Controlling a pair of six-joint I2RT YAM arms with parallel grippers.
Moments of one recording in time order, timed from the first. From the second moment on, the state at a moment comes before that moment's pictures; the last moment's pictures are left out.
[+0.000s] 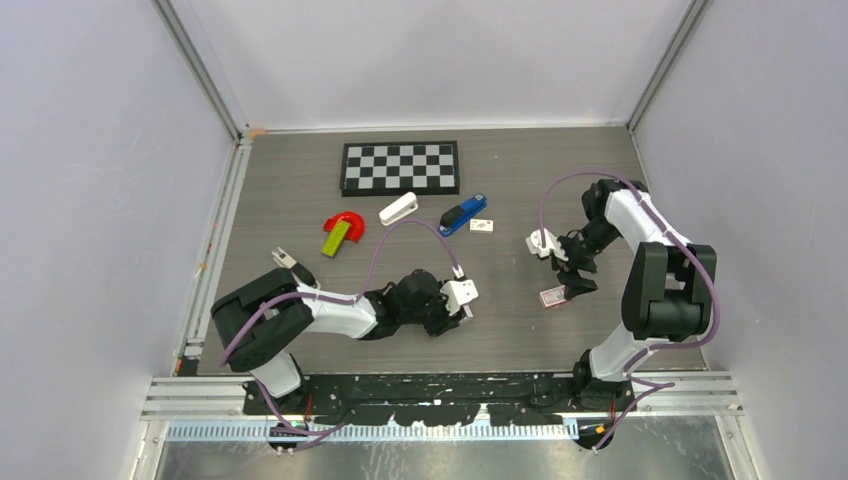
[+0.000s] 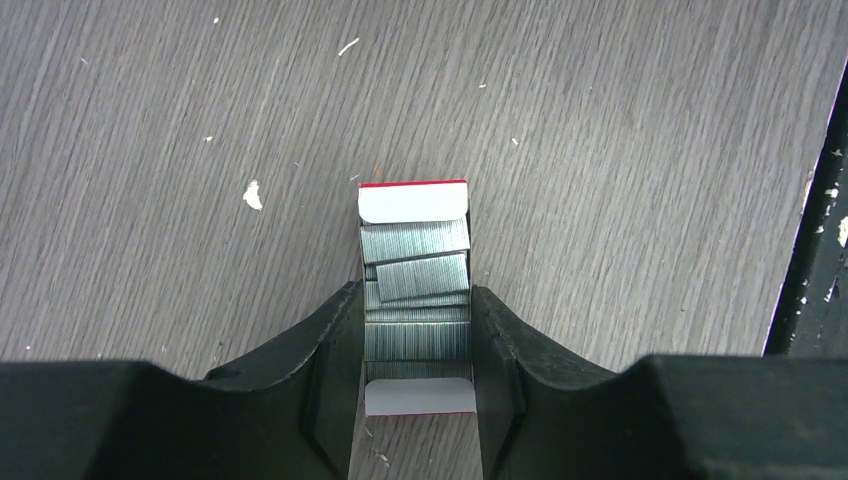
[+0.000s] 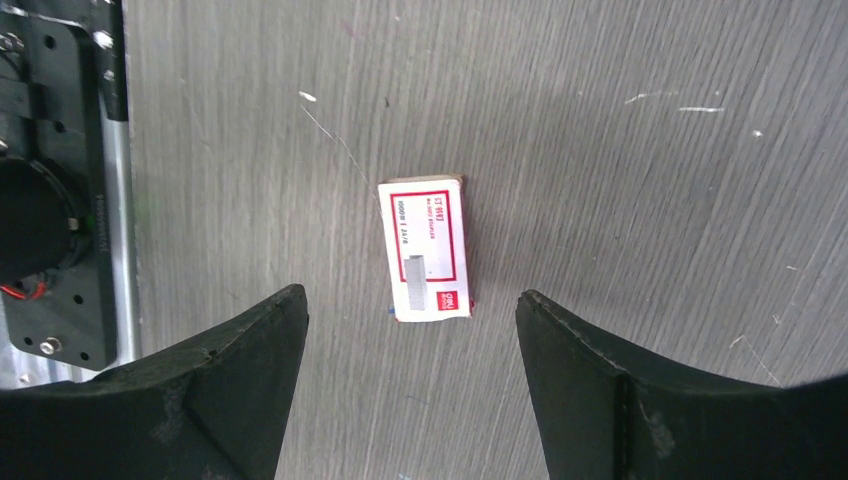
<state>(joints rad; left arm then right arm) -1.05 1.62 0.61 0.40 0.16 0.14 -0.08 1.63 1.17 -1.38 -0.49 -1.86</state>
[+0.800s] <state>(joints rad) -1.05 1.62 0.61 0.41 0.17 0.14 -0.08 1.62 0.92 -1.07 -0.42 -1.88</state>
